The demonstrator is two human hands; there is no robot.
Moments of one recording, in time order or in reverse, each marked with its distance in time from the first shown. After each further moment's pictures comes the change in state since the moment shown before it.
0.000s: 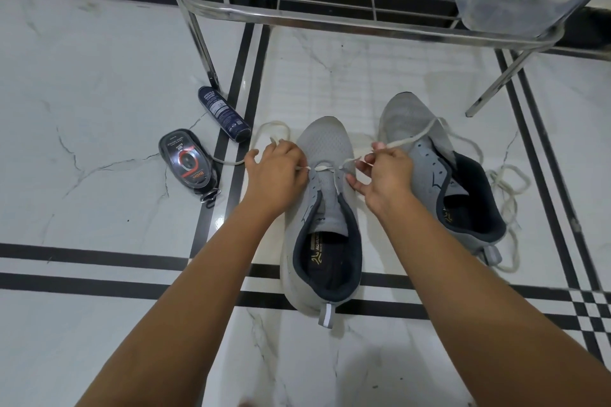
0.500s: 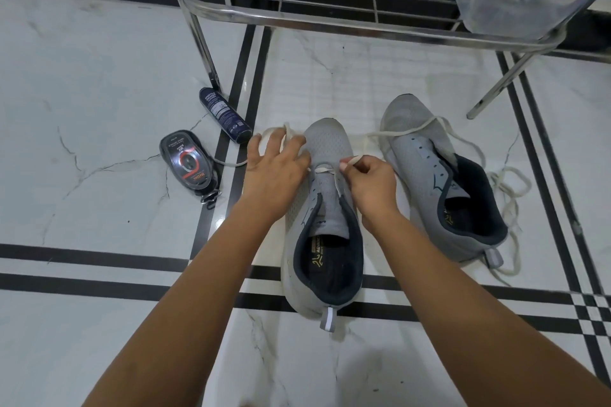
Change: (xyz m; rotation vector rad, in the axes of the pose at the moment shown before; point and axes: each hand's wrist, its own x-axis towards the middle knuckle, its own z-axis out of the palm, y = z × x) left_hand -0.004 -0.001 -0.010 0.494 0.107 0.193; right_hand 0.005 0.026 -0.006 -0.589 -0.099 -0.343
